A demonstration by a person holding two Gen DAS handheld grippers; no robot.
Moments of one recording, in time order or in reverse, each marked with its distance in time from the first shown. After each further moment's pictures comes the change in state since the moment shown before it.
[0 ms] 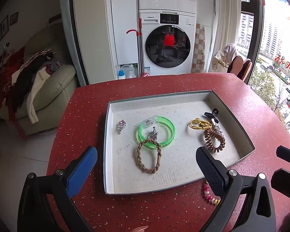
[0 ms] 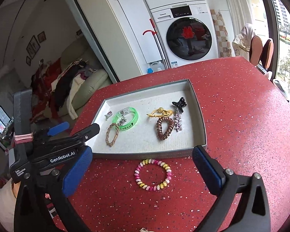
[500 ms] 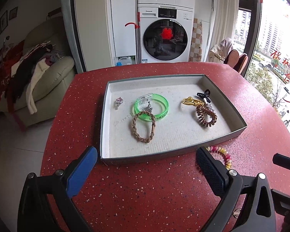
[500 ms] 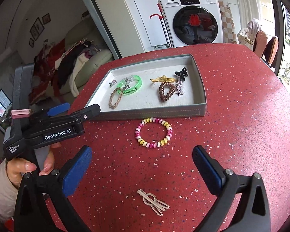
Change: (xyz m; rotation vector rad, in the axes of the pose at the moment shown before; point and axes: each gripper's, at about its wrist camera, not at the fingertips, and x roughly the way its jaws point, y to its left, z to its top) left arm -0.018 -0.005 -0.043 -0.011 0.049 -0.029; right arm -0.011 0.000 -0.058 -0.068 0.155 -0.005
